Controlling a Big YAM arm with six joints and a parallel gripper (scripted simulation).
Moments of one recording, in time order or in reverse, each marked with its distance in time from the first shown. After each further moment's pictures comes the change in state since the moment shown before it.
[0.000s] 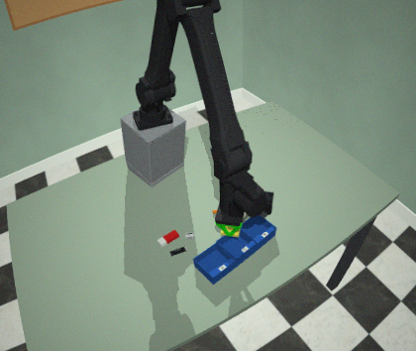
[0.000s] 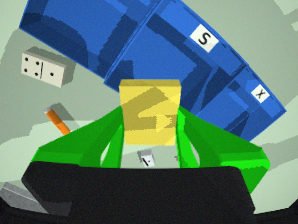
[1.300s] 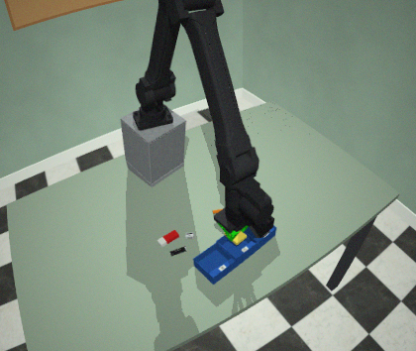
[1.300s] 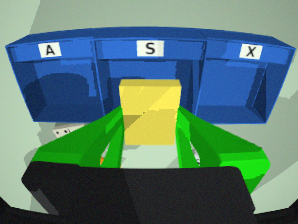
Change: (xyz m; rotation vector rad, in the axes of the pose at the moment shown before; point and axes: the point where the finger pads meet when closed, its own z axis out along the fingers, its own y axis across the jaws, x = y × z) arm -0.016 -0.017 0.000 -0.007 0.009 0.627
